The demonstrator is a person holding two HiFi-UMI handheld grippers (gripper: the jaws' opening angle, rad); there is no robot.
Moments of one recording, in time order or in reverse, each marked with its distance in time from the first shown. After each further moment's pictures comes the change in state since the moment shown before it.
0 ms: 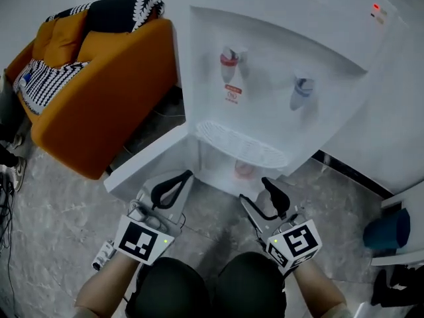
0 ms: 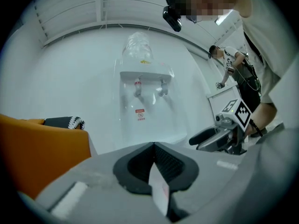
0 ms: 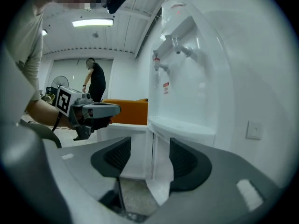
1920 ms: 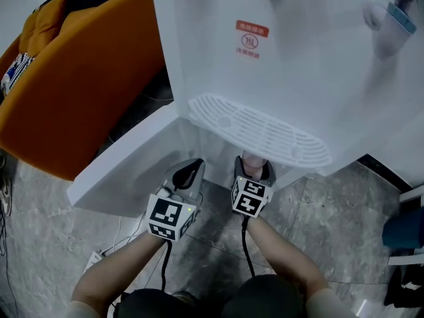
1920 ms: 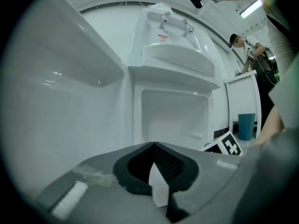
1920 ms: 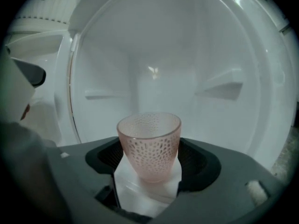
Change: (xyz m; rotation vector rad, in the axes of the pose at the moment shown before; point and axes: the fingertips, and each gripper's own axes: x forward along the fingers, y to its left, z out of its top) left arm 0.108 0.034 -0.227 -0.127 0.133 0.053; right arm 0.169 -0.138 -0.284 0.293 0.158 -0.660
